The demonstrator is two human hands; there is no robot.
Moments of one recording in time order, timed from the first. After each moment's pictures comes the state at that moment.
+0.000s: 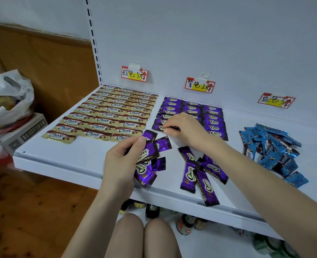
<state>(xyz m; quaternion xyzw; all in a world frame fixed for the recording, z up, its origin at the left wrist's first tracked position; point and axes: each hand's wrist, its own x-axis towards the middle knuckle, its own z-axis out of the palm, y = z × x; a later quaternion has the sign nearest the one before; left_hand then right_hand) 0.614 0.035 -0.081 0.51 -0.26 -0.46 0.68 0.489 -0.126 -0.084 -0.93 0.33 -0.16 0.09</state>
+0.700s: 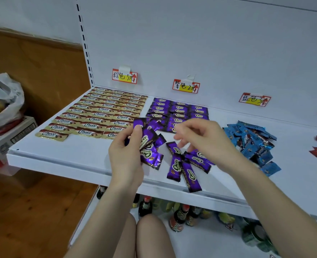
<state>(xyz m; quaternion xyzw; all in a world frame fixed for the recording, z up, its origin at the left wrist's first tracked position) 0.582 0.028 -0.072 0.49 -0.19 -0.43 0.74 0.438 -0.009 -0.024 -0.72 0.44 -0.34 0.42</state>
